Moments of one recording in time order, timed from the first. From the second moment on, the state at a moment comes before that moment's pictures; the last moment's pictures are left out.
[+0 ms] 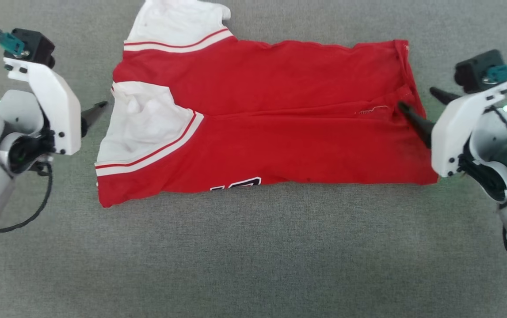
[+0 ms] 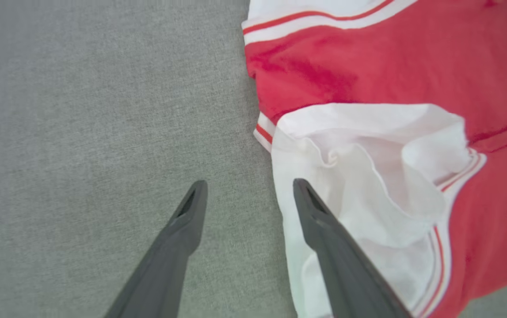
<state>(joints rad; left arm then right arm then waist) -1.05 0.68 -0.91 0.70 -1.07 -0.10 0.47 -0.70 -0.45 0.37 0.37 0.54 0.13 0.47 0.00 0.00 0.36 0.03</state>
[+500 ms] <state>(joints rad) -0.76 0.92 -0.86 0.15 -1.18 0.16 0.51 -0.48 -0.30 0.02 0.10 0.31 0.13 0.16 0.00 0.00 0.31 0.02</state>
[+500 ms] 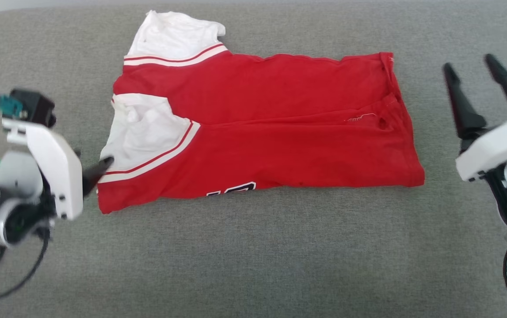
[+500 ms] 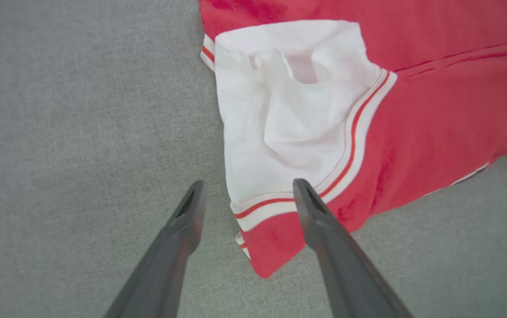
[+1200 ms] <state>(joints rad) -0.60 0.92 -0.85 0.20 -1.31 0.25 0.51 -0.24 -0.09 -0.13 -0.10 0.24 0.13 0.22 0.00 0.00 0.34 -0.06</state>
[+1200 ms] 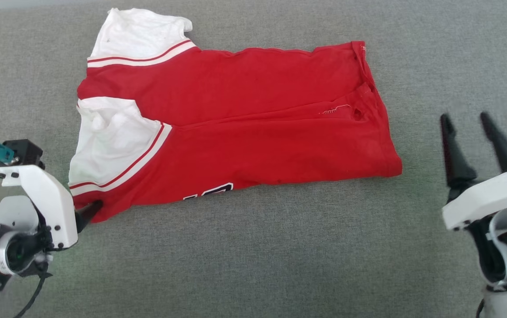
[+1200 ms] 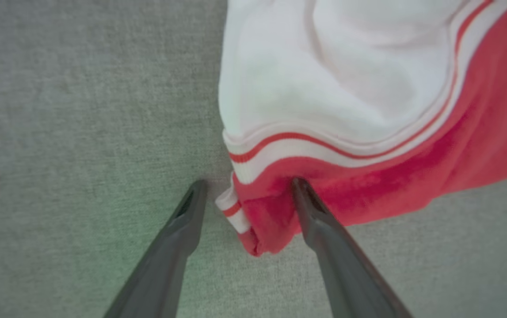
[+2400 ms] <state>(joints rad) -0.74 0.74 -0.89 0.40 -1.28 0.07 0.52 -0.49 -0.30 0.14 0.25 0.45 0.13 0.94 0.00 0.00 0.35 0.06</state>
